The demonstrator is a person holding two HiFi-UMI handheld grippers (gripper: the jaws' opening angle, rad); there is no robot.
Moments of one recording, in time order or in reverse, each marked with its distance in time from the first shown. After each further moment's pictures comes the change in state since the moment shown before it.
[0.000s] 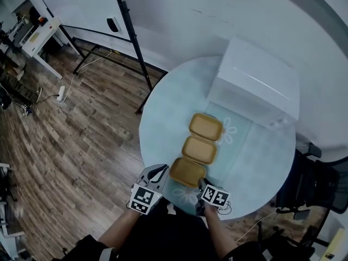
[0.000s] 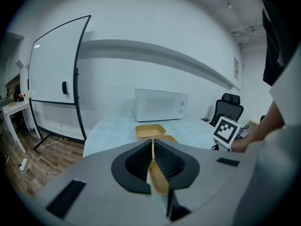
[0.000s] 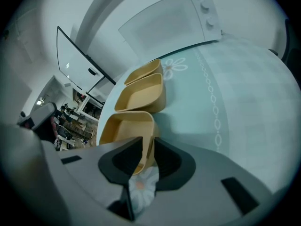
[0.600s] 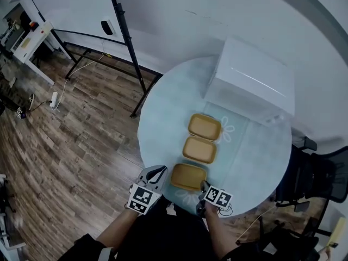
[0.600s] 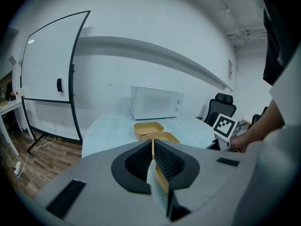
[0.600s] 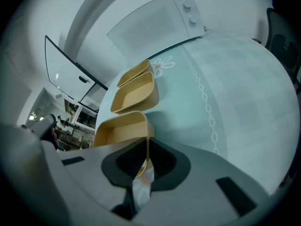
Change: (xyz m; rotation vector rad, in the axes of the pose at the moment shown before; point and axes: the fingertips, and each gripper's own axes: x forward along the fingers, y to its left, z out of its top) left arm -0.009 0.018 -0.012 0.017 0.011 -0.081; right arm -0.007 0.002 -0.015 0.136 -0.036 -0.051
